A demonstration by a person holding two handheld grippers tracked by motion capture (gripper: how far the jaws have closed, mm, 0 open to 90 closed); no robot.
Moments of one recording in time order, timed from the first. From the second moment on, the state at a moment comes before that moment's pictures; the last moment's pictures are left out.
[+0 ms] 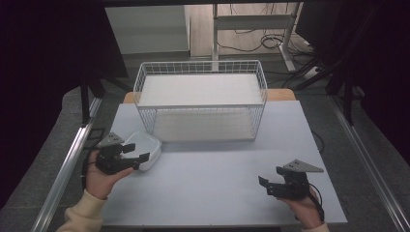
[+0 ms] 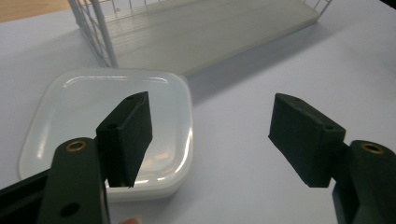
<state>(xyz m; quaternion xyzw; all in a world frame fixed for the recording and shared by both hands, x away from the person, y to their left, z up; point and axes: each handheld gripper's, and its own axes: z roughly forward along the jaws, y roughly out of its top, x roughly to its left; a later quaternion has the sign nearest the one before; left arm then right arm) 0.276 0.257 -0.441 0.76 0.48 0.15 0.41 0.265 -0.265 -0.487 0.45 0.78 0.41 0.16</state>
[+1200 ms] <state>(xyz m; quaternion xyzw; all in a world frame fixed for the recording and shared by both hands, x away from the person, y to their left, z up) 0.358 0.319 -0.451 0.75 0.54 0.15 0.35 0.267 -0.263 -0.492 0.46 0.78 0.39 0.15</state>
